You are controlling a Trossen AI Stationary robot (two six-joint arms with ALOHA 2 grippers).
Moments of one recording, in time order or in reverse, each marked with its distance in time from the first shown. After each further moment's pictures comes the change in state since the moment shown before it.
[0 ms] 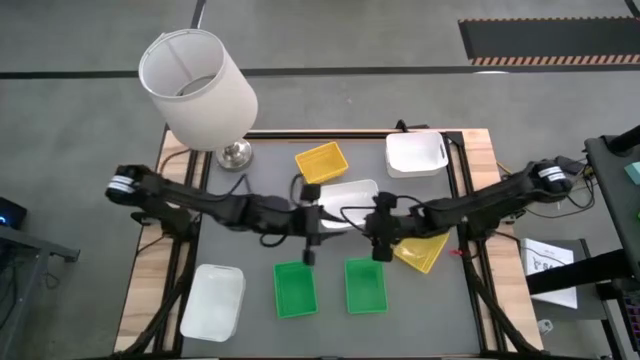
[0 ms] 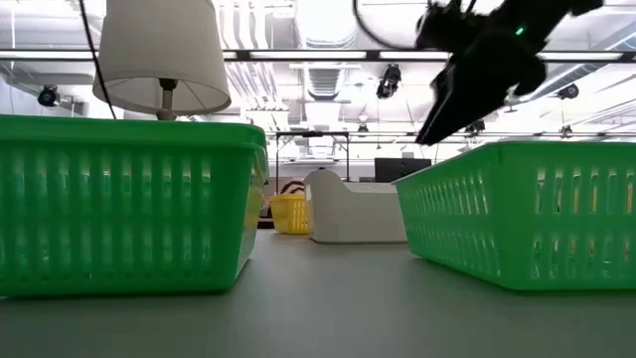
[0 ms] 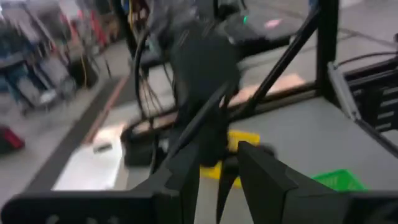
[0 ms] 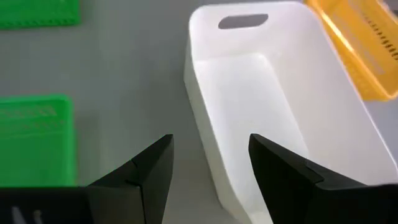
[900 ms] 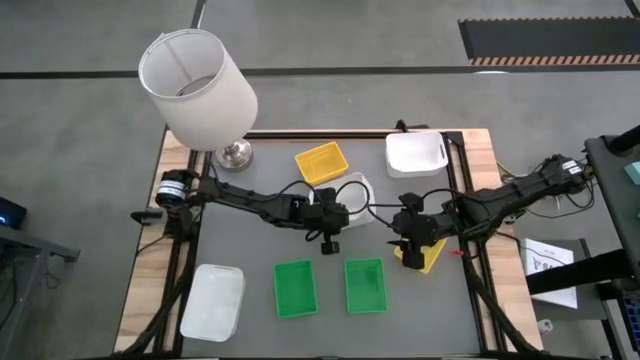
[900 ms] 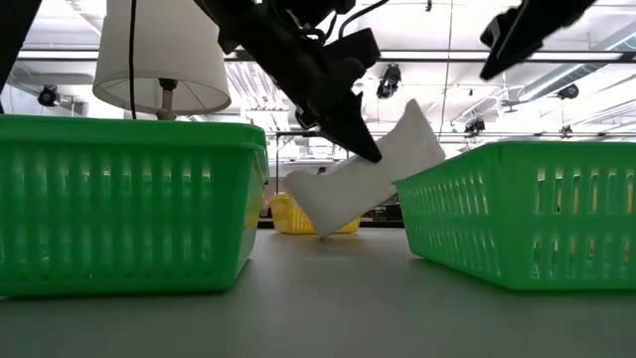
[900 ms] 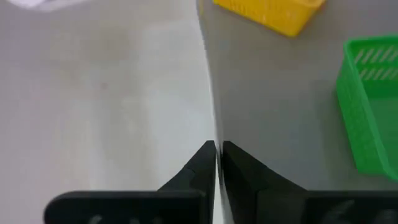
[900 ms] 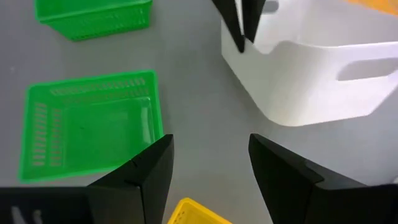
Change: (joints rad) left arm 0.142 0.378 0.155 -0.357 -0.001 -0.235; right arm 0.145 -0.242 0.118 -0.390 -0.082 0.218
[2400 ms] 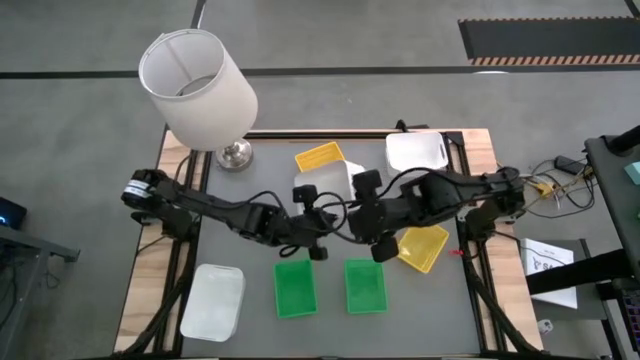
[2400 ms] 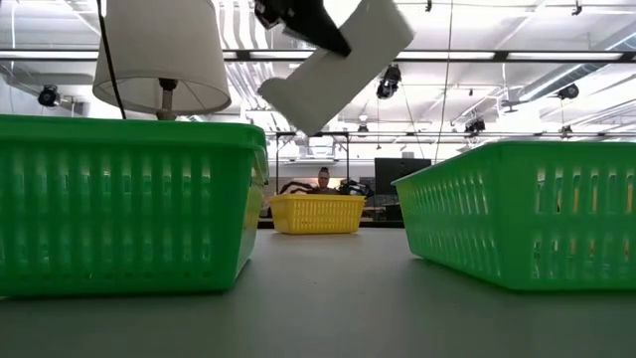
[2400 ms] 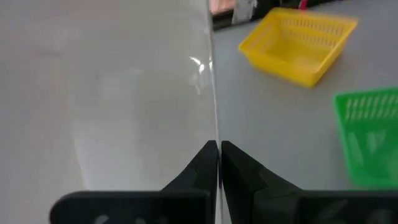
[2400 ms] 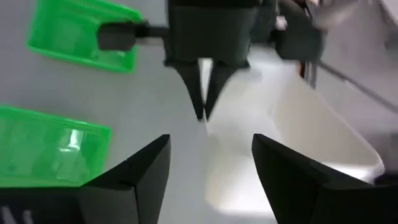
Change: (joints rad) left arm -0.182 -0.232 0.030 -0.140 -0.403 0.056; right arm -0.074 0.658 1.239 -0.663 0.080 -0.530
